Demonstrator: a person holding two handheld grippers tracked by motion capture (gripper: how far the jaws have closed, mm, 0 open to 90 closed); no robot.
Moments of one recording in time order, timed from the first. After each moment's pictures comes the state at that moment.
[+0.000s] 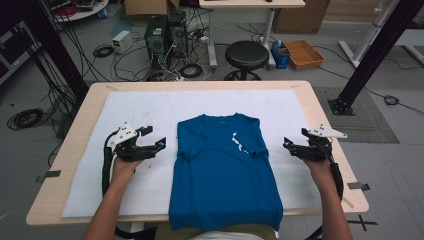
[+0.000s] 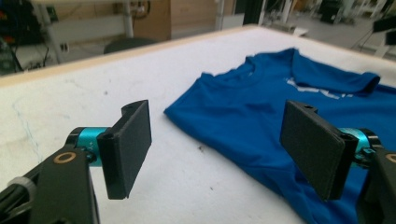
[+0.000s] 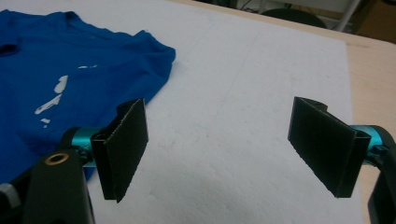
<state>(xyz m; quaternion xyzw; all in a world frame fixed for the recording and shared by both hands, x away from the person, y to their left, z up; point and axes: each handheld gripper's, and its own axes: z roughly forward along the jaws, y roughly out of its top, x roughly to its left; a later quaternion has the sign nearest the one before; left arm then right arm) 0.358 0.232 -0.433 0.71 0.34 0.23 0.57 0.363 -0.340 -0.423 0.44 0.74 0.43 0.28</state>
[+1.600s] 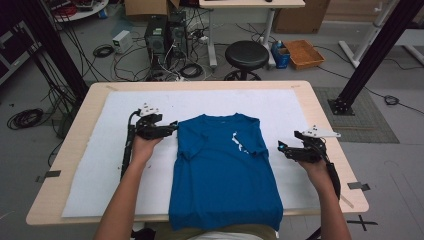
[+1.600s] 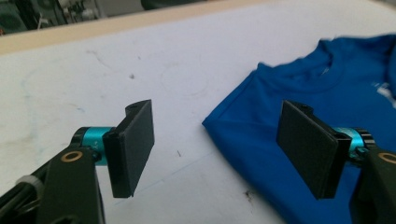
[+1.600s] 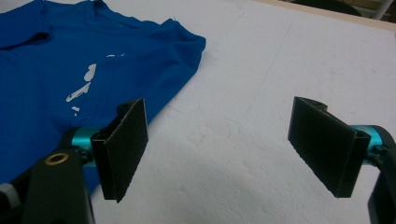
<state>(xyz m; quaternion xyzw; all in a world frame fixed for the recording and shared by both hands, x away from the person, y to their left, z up) 0.438 0.177 -0.428 0.74 0.45 0.22 0.44 0.366 -0.328 -0.430 0.43 0.76 0.44 0.24</state>
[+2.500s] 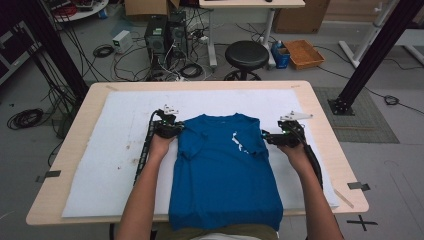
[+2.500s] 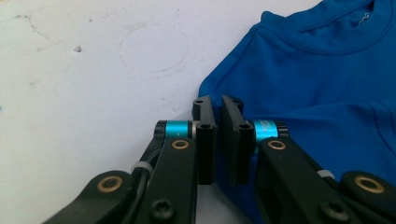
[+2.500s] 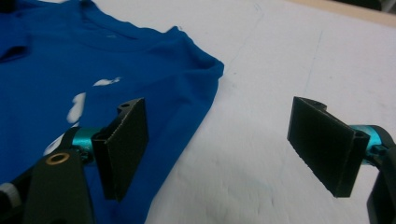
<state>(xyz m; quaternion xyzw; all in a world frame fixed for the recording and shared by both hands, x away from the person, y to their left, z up) 0.460 0.142 -0.451 0.78 0.45 0.21 0.38 0.426 -0.275 -0.427 0.44 0.78 0.39 0.22</state>
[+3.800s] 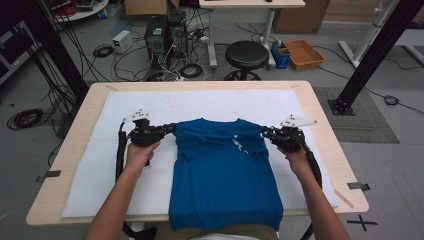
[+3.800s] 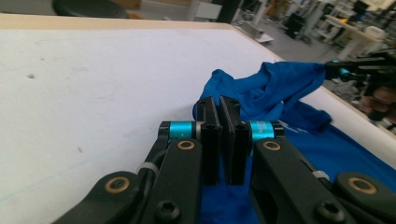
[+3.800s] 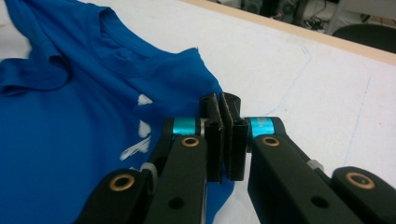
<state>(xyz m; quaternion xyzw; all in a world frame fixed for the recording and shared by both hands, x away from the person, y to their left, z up) 0.389 0.201 -0.414 0.70 0.39 0.07 0.59 0.384 -0.273 -0.408 0.36 0.78 0.47 0.21</state>
